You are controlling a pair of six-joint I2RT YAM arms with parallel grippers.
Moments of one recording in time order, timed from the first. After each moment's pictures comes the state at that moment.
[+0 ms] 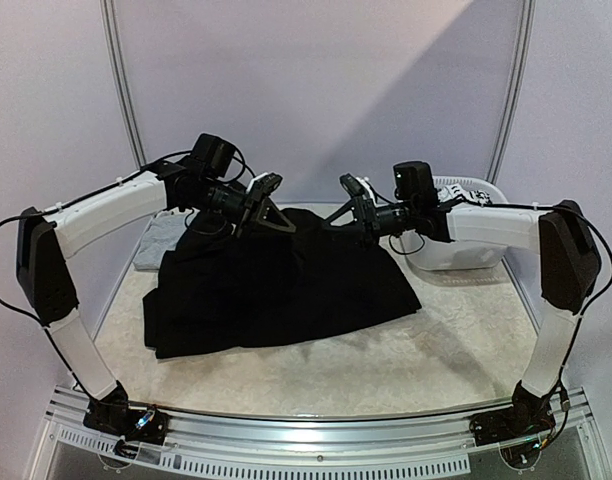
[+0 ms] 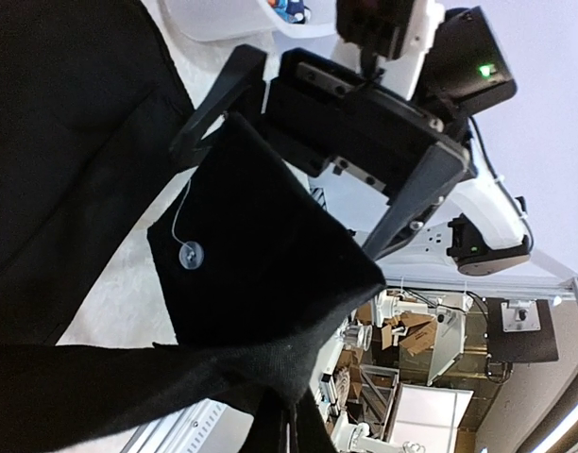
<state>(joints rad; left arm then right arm) -0.55 1.73 1.56 -0.61 0.94 -0.71 0.57 1.87 1.36 0.09 -1.07 0.67</state>
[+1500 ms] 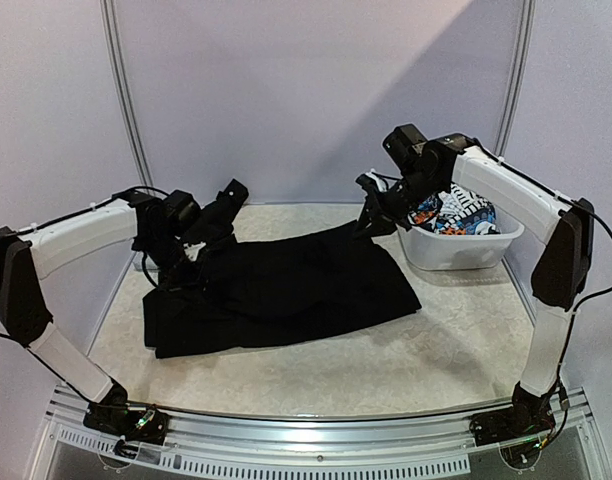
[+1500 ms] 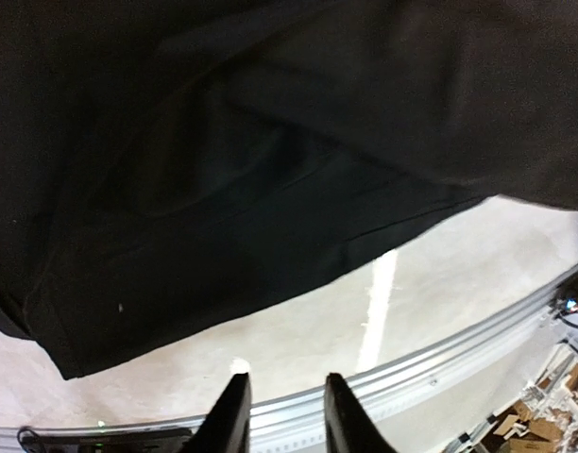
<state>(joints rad) -0.44 1.54 1.22 -1.11 0.30 -0.44 0.59 1.93 1.94 -1.09 -0.57 0.49</state>
